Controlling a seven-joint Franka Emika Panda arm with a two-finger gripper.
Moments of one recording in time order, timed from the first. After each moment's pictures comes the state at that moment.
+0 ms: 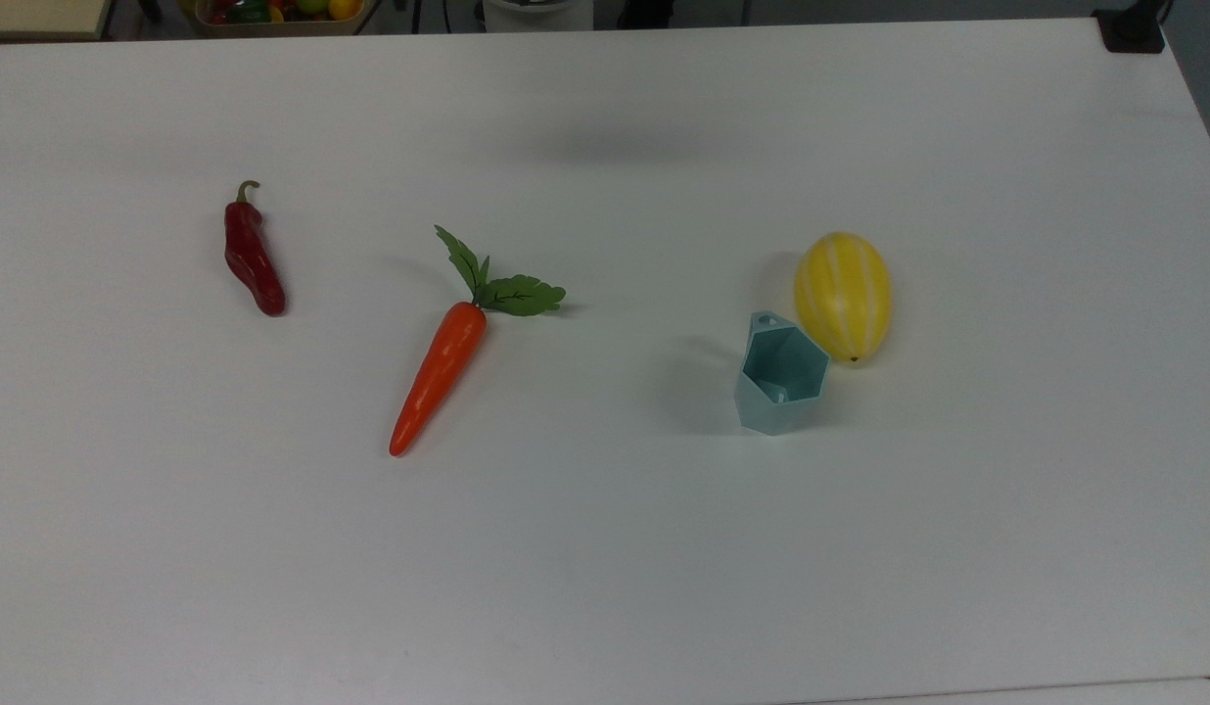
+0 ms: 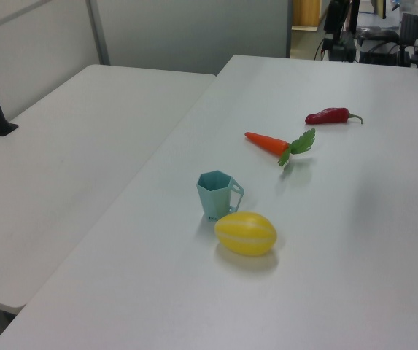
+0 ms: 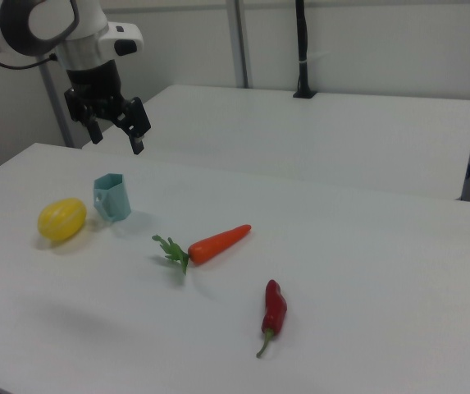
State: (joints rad) arm 0.12 -0.07 -0.11 -1.66 0.06 1.72 -0.05
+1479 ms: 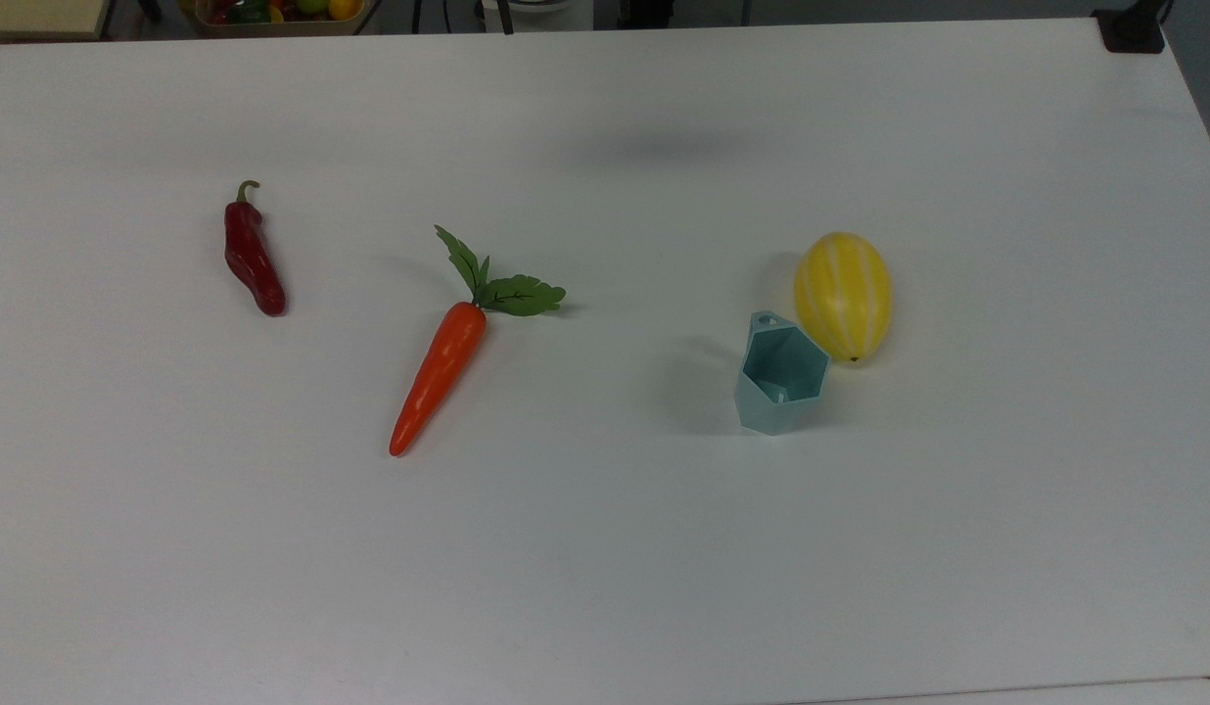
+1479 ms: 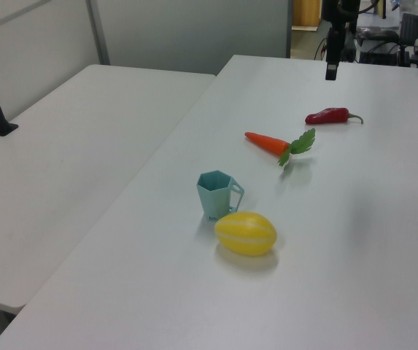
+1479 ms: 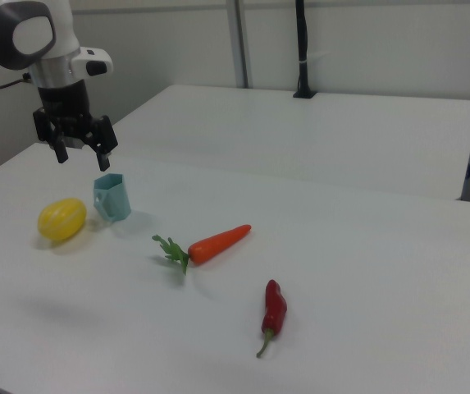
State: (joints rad) arm 0.17 -0.05 -0.02 -1.71 0.06 1.68 -0.03
